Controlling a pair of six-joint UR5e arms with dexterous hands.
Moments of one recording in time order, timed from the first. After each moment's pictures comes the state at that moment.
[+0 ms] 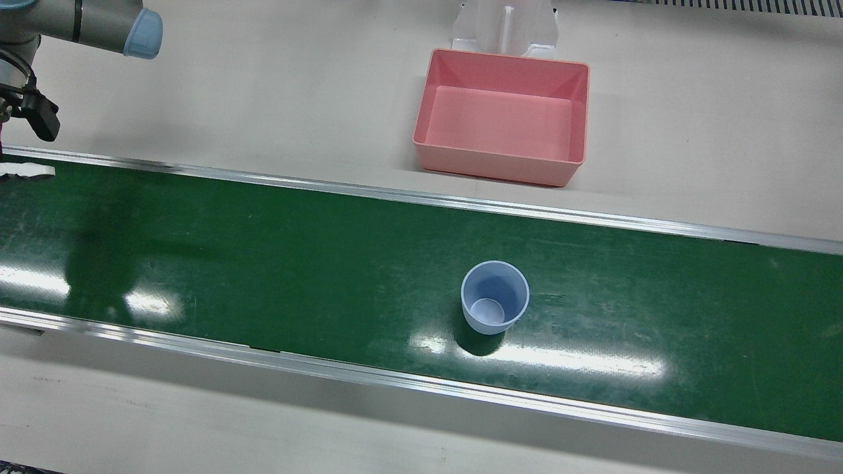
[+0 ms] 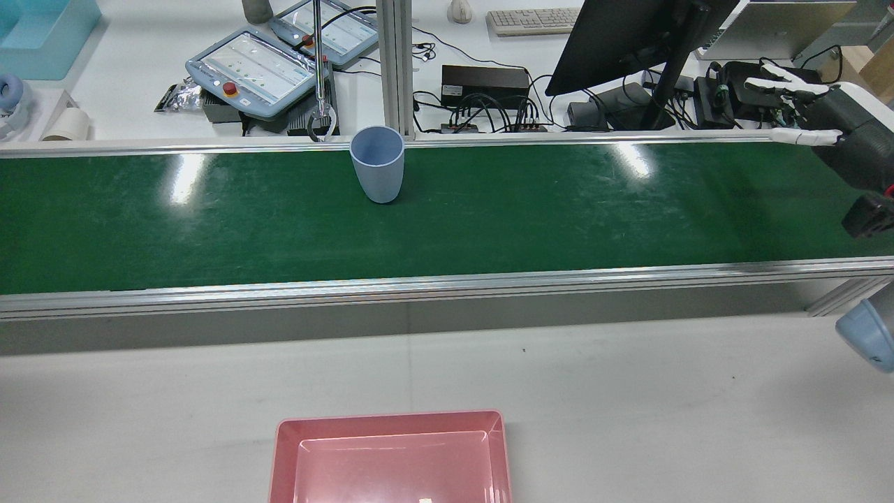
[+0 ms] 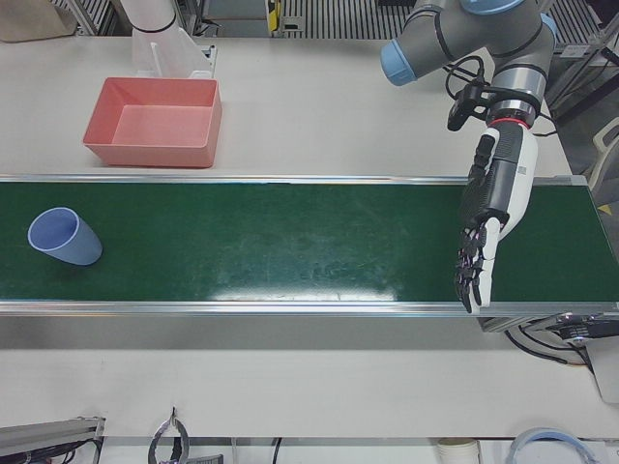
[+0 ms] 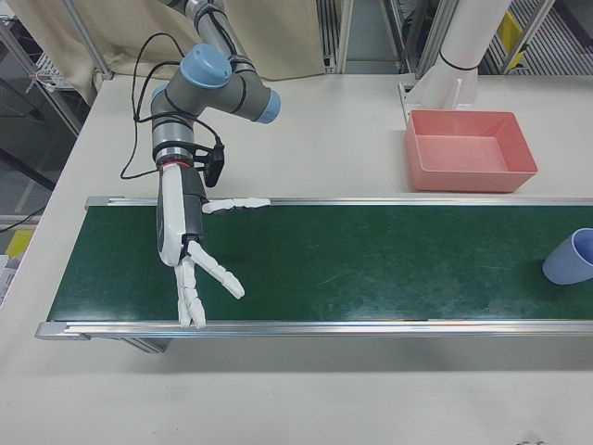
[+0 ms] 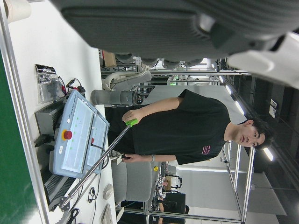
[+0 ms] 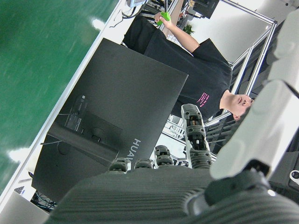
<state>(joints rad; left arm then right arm) -1.45 -1.68 -1.81 0.25 1.79 0.00 1.21 -1.52 1.76 -3.24 -1.38 -0.46</state>
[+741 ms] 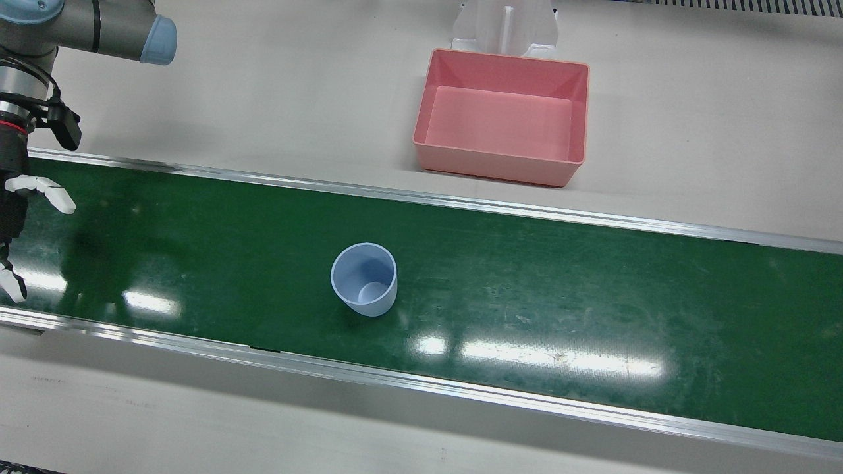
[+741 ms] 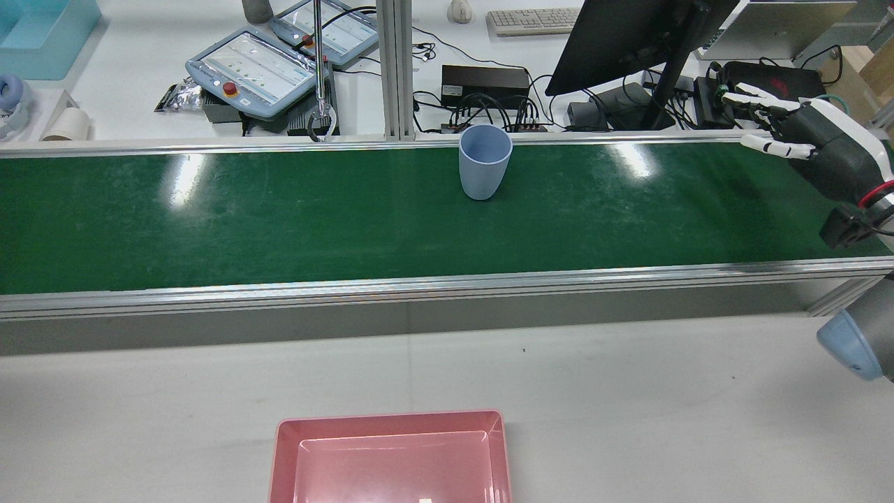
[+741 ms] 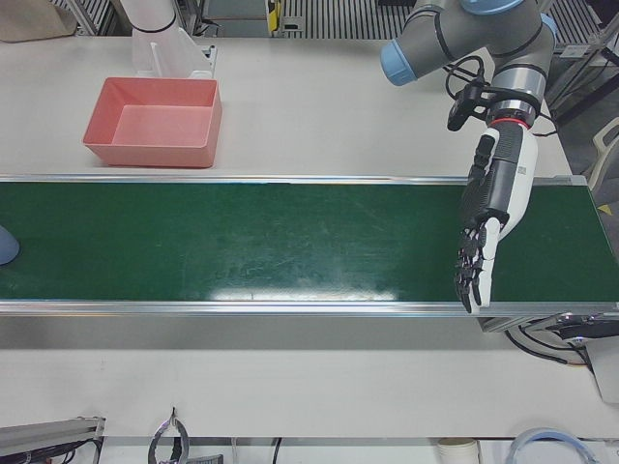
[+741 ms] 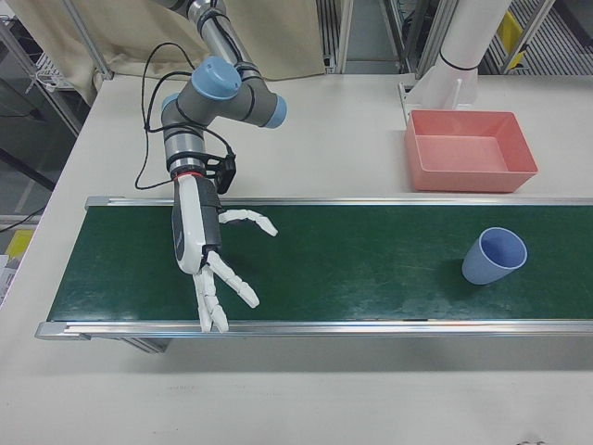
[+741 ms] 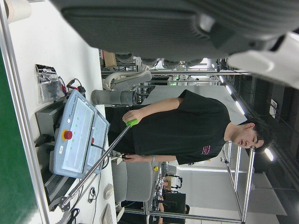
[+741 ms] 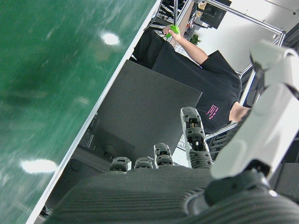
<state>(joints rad) -1.45 -1.68 -1.81 0.25 1.79 0.00 1.16 -1.50 1.73 -3.24 -1.37 -0.47</state>
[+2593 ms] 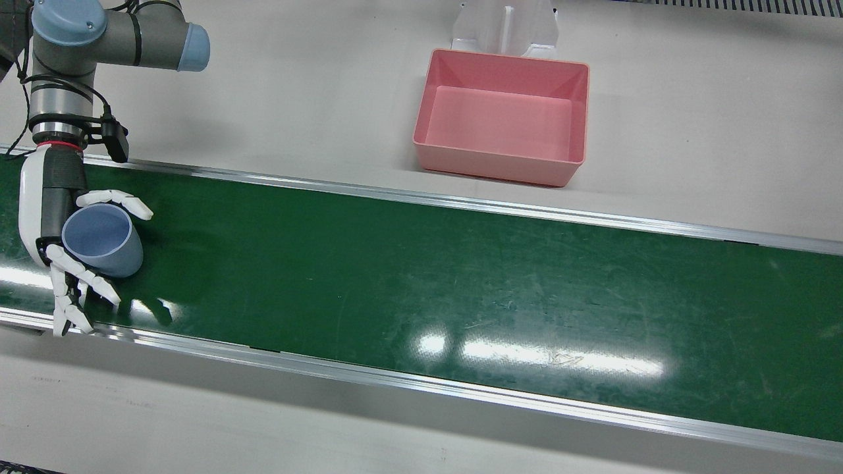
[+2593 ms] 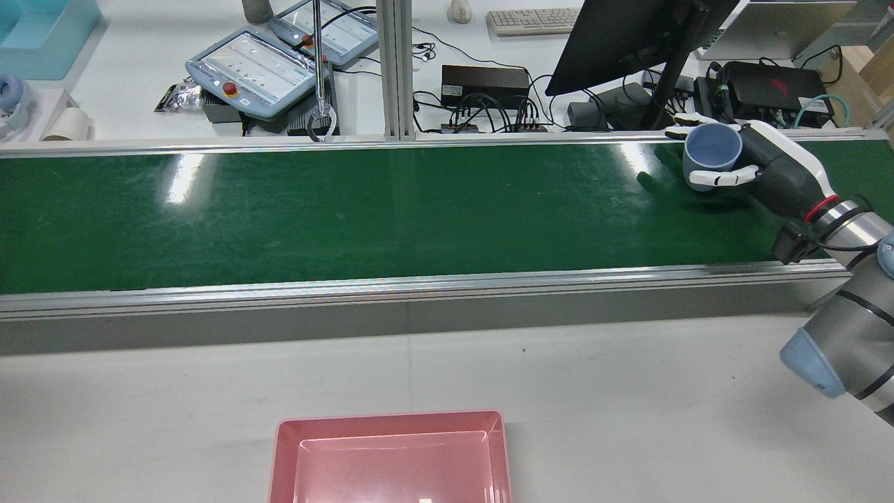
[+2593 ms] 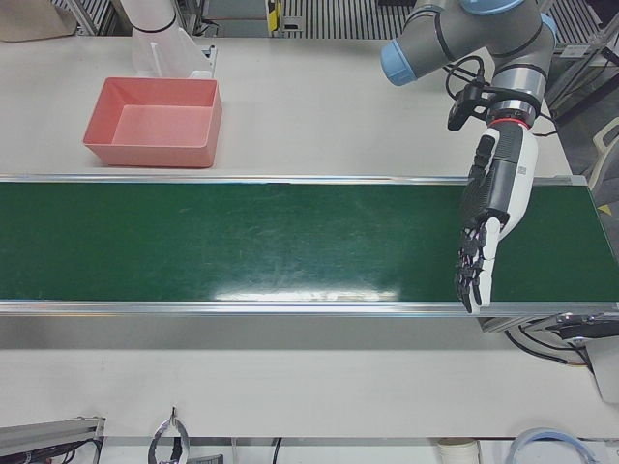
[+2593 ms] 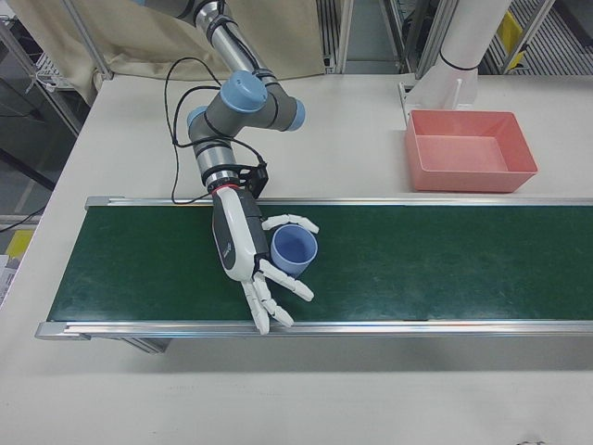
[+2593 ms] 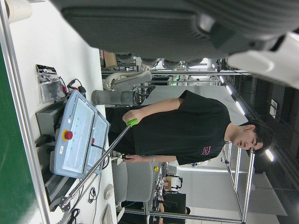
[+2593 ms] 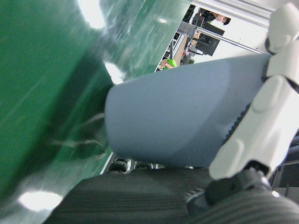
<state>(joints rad) -1.45 -1.68 -1.81 0.25 1.79 0.00 1.05 -1.47 1.73 -3.24 -1.37 -0.47</state>
